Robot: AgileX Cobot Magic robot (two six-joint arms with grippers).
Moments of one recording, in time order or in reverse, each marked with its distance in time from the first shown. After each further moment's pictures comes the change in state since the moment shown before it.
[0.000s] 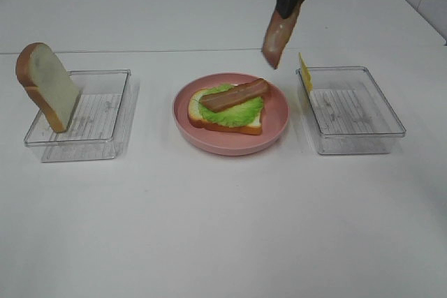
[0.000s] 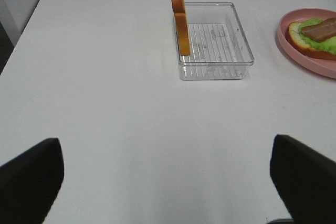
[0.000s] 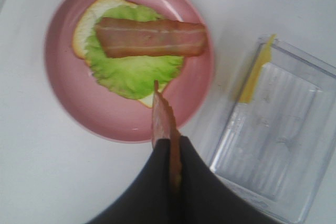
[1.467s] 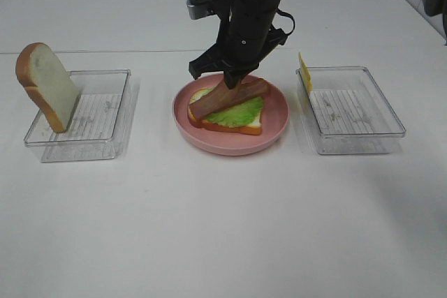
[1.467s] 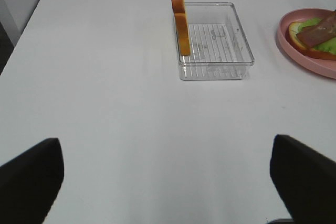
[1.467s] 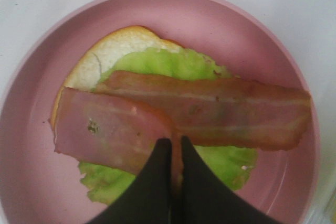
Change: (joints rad) left arm 0.000 0.000 0.000 0.000 0.000 0.000; right arm 0.000 0.353 0.000 0.052 -0.363 -0.014
